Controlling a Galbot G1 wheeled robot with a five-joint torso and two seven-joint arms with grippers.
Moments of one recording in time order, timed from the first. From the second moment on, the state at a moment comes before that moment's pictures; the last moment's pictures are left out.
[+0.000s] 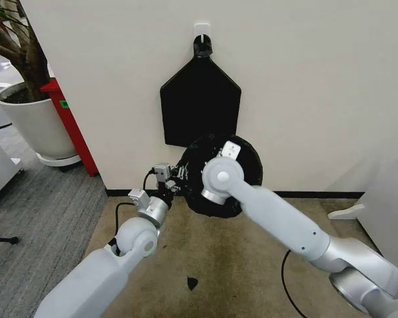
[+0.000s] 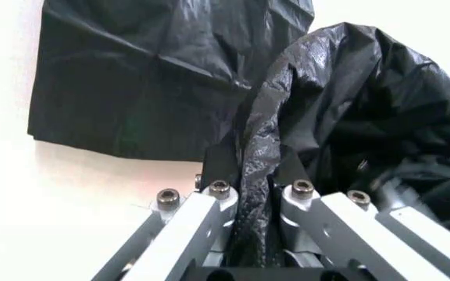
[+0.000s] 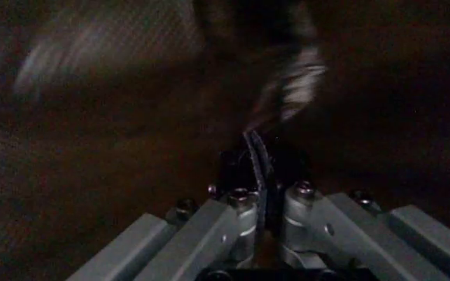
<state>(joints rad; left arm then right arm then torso) 0.90 -1.01 0.04 -1.91 -0.84 -0.11 -0.21 -0.36 1.27 -0.38 1.67 1.63 -0.22 1.42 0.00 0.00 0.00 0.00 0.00</state>
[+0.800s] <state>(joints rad) 0.91 -1.01 0.02 -1.92 -0.84 -0.11 -0.19 -0.27 1.33 -0.37 1.64 1.60 -0.22 1.39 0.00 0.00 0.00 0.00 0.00</state>
